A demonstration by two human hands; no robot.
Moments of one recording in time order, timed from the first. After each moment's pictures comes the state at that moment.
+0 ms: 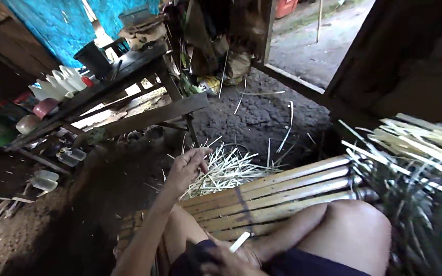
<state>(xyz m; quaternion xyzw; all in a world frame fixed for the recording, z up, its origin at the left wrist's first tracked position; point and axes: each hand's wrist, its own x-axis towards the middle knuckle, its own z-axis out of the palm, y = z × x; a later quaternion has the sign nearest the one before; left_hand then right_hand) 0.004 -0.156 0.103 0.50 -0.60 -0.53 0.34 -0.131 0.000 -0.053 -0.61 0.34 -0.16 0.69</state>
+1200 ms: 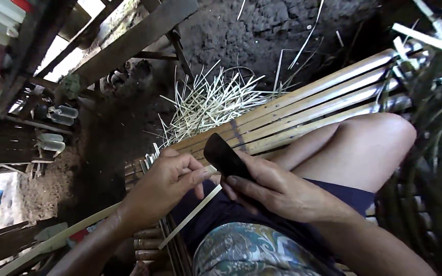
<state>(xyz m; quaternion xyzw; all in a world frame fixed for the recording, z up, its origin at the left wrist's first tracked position) 0.007 -0.063 0.121 0.50 -0.70 -0.50 0.08 -0.224 -0.037 0.034 -0.59 0.25 -0.33 0.70</state>
